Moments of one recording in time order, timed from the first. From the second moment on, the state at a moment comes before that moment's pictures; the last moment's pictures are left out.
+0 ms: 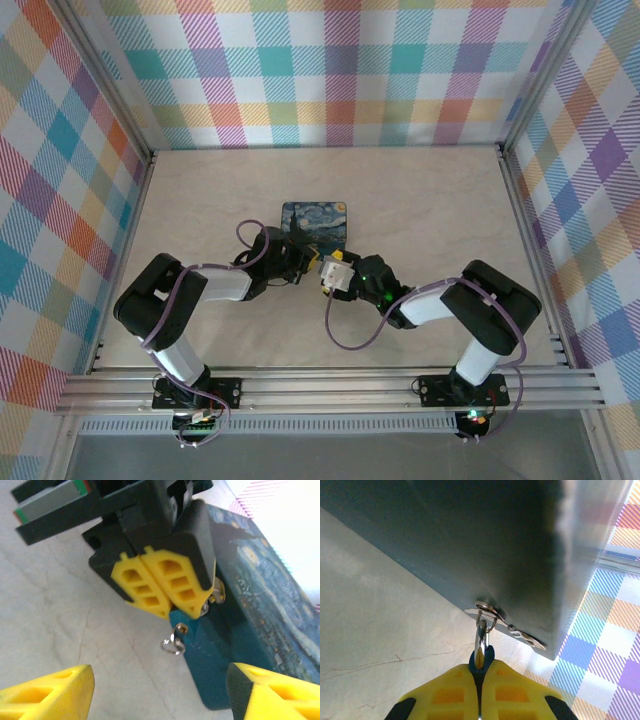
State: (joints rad) left arm -0.56 1.68 0.67 0.44 0.28 -1.53; right arm 0.82 1.67 0.49 0.77 -0.01 -0.64
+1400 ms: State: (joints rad) left arm -0.56 1.67 0.67 0.41 0.30 -1.55; right arm 0.82 1.75 0.55 0.83 0.05 -0.64
